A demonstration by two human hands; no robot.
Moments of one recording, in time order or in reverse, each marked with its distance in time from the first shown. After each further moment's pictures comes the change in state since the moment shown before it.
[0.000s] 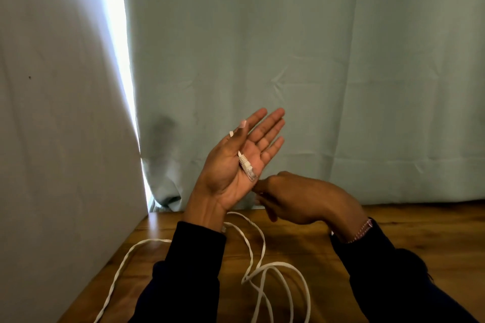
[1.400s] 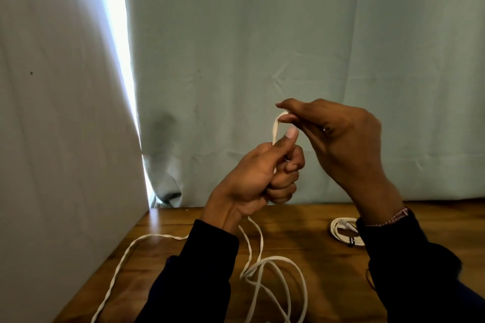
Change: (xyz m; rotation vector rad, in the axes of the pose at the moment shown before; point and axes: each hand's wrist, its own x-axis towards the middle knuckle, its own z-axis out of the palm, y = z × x) left_hand -0.010 -0.019 0.026 0.470 -0.172 -0.286; right_hand -0.031 0.029 -0.038 -0.097 1.147 -0.182
